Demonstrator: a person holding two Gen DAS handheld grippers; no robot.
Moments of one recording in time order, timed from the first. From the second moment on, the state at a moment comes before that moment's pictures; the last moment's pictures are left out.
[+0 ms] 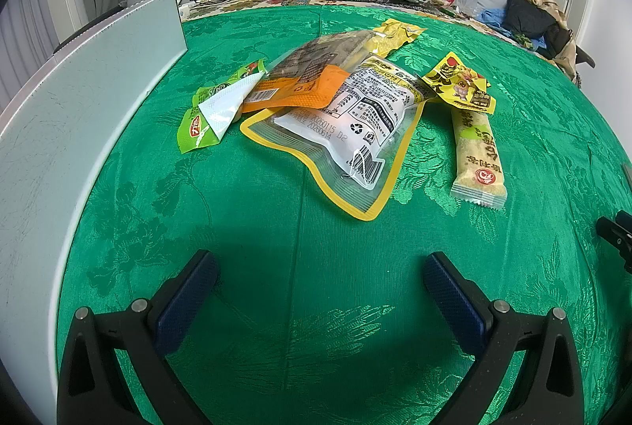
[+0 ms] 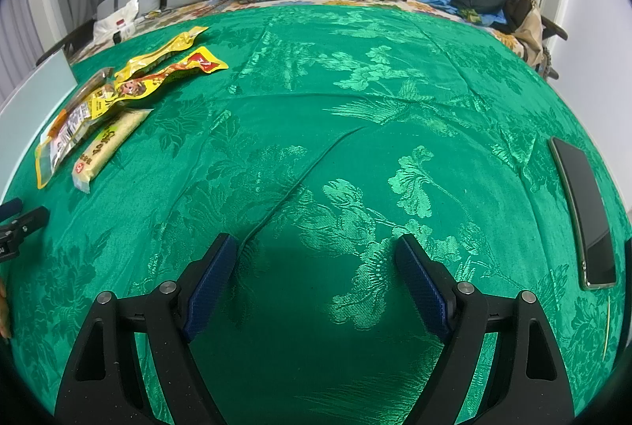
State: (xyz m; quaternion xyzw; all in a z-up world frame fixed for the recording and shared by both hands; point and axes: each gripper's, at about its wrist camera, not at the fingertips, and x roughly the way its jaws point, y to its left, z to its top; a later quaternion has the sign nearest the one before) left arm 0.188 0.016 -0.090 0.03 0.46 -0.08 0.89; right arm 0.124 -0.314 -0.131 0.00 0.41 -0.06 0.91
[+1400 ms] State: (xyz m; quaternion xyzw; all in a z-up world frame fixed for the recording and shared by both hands) left arm 0.202 0.044 -0.078 0.04 0.51 -0.12 0.85; right arm 0.125 -0.312 -0.132 0.00 0.41 -0.05 0.91
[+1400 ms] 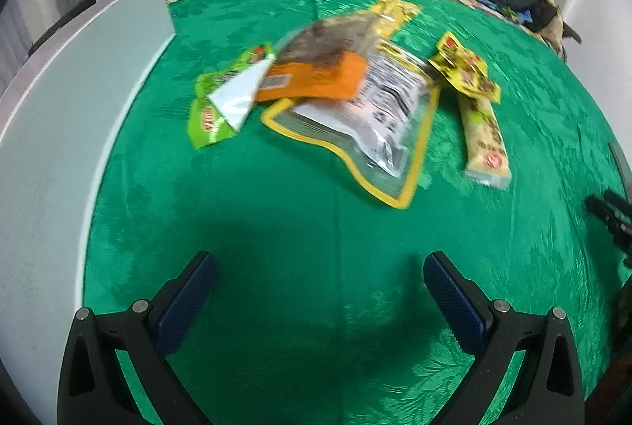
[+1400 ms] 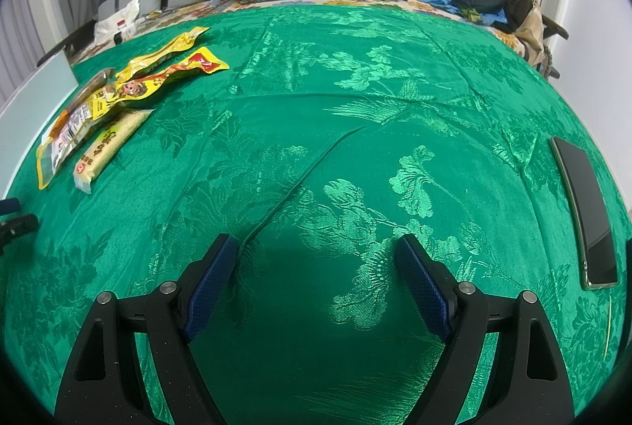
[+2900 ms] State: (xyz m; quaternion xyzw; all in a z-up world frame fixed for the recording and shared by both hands) left arm 0.258 0.057 -0.032 0.02 0.52 -0.14 0.84; right arm 0.125 -0.312 -0.133 0.00 0.41 -0.05 0.91
